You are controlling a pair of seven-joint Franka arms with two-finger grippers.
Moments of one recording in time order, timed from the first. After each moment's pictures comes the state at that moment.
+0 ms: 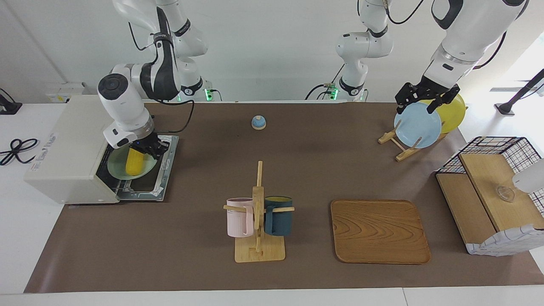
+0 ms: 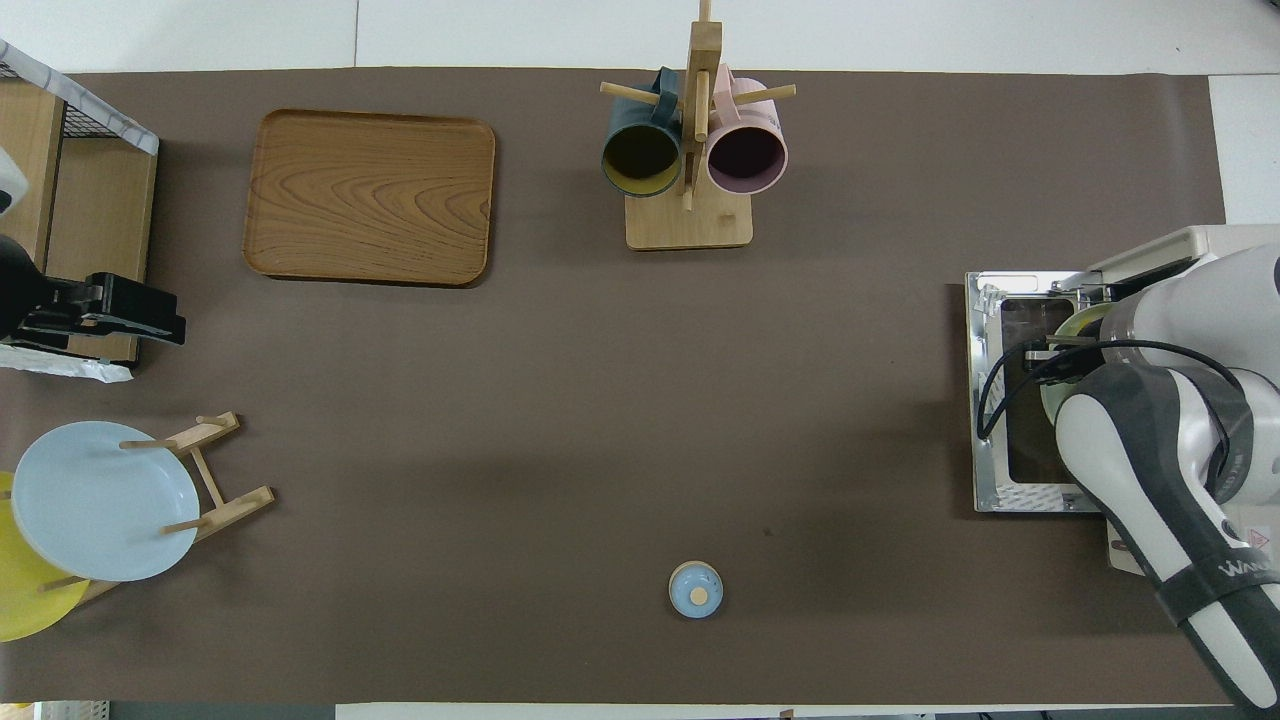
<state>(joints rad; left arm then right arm) -0.06 -0.04 -0.05 -1.61 -0.03 1.52 -0.06 0.10 0.03 -0.04 -2.06 -0.06 2.02 0.16</state>
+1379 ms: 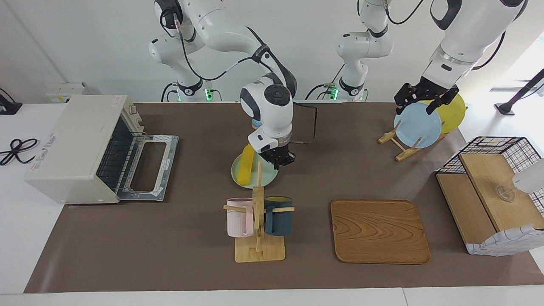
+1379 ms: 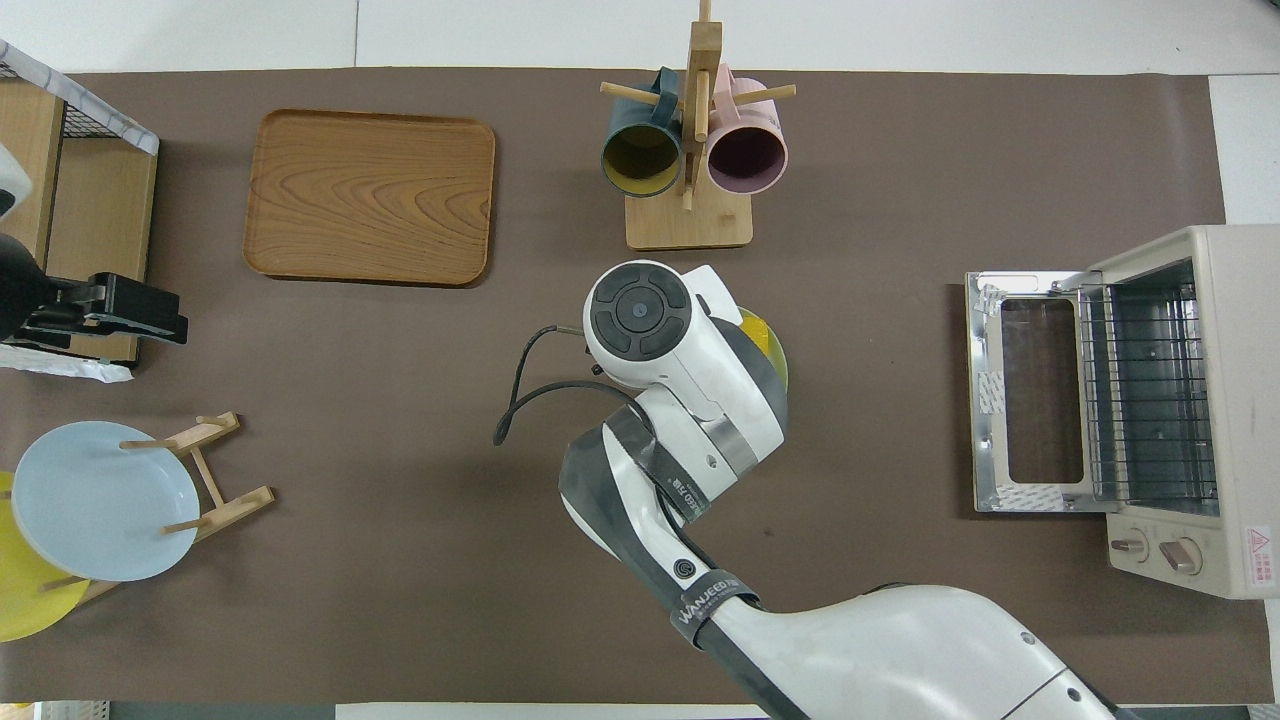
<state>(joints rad) -0.06 -0.04 -0.06 -1.62 -0.03 1.53 -0.06 0.65 0.45 -0.03 -1.64 0.02 2.14 0.92</state>
